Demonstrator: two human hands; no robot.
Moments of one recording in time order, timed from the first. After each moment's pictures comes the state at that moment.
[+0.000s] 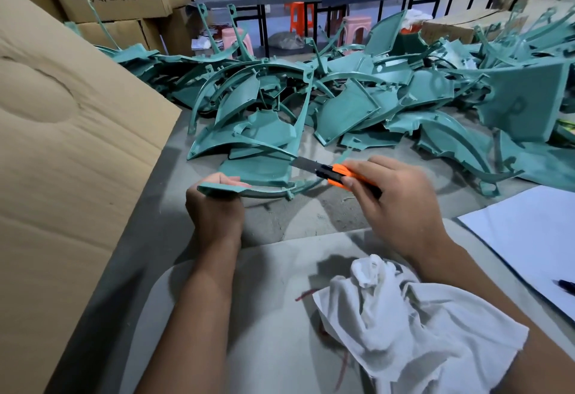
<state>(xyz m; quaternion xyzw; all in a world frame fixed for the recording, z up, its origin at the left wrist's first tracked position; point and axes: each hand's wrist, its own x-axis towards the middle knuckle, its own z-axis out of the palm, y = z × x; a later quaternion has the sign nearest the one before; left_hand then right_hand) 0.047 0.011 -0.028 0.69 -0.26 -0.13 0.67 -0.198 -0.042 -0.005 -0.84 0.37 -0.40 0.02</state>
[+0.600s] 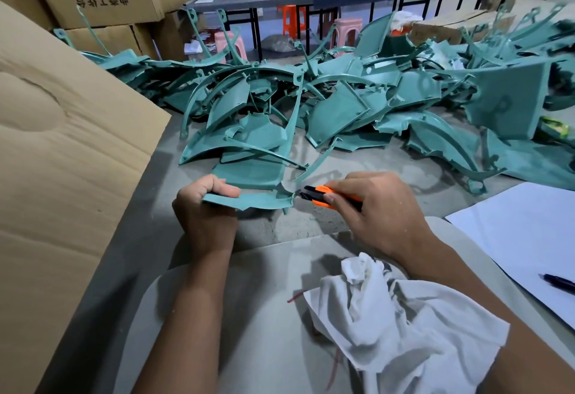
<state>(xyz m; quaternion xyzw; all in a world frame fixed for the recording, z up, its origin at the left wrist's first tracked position) 0.045 0.023 -0.024 0.67 -0.41 -0.01 0.61 -0.196 -0.039 -0.004 -0.87 0.37 -0.34 0.05</state>
